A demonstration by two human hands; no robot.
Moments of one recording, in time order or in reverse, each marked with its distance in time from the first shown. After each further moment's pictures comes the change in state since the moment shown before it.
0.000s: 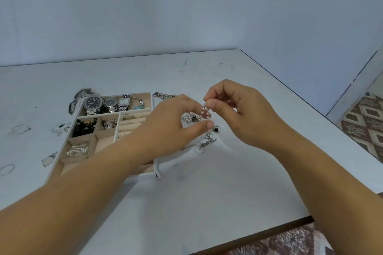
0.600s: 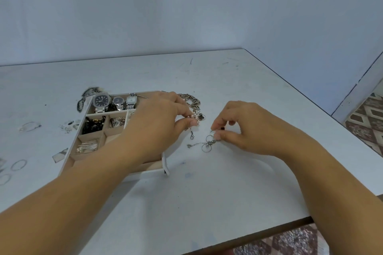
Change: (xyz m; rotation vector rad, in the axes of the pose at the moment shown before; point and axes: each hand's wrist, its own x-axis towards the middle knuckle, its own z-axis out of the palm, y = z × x) left_hand -0.013 -0.011 -0.021 0.369 0.054 -0.014; right_hand -0.007 0.019 -0.001 -0.477 -0.318 0.040
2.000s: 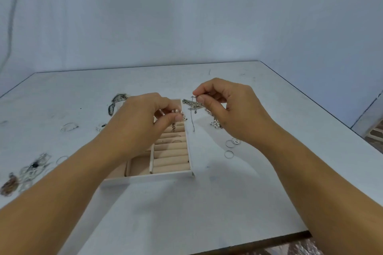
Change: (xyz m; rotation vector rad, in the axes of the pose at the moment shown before) left_hand -0.034 -0.039 -0.055 -0.154 0.134 -0.083; right_hand 0.044 -0.076 0.000 0.461 0.382 -0.126
